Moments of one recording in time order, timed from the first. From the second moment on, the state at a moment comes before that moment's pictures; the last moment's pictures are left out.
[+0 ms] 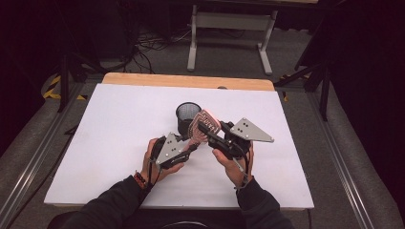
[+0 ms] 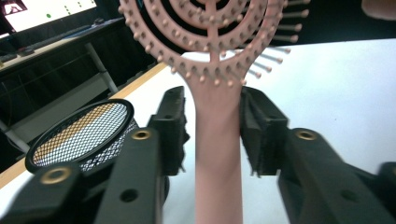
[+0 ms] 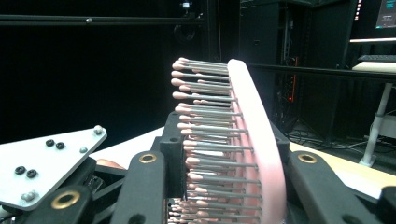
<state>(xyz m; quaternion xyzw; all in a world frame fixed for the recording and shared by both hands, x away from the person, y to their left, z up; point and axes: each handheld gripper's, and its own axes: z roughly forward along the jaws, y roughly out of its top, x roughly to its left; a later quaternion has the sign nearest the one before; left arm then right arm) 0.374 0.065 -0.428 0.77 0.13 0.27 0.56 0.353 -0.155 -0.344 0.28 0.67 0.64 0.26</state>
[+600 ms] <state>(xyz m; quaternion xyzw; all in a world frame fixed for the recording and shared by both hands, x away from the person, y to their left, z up) 0.377 0.082 -0.429 0.78 0.13 0.25 0.56 0.353 -0.173 -0.338 0.29 0.66 0.63 0.29</state>
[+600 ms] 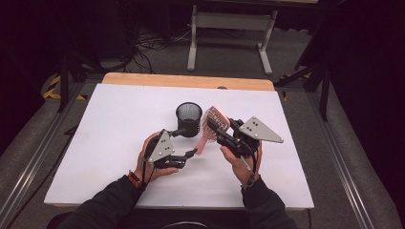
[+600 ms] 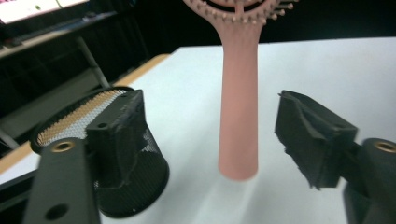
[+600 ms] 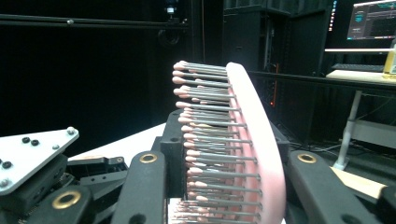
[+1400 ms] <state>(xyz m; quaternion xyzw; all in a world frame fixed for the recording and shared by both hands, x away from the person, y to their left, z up) 0.376 0.141 -0.418 0.76 0.16 0.25 0.58 0.361 -0.190 -0.334 0.31 0.65 0.63 0.30</state>
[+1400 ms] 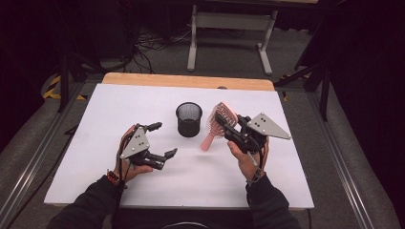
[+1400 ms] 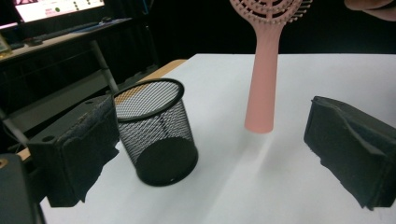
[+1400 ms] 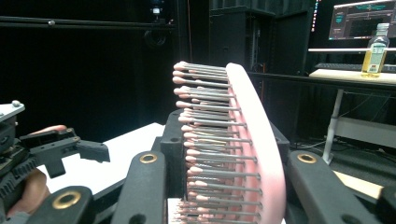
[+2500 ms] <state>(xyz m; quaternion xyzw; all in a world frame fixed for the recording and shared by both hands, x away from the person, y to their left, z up) 0.358 0.206 -0.441 0.76 0.20 0.26 0.57 0.408 -0.175 -0.278 0.29 0.63 0.62 0.36</state>
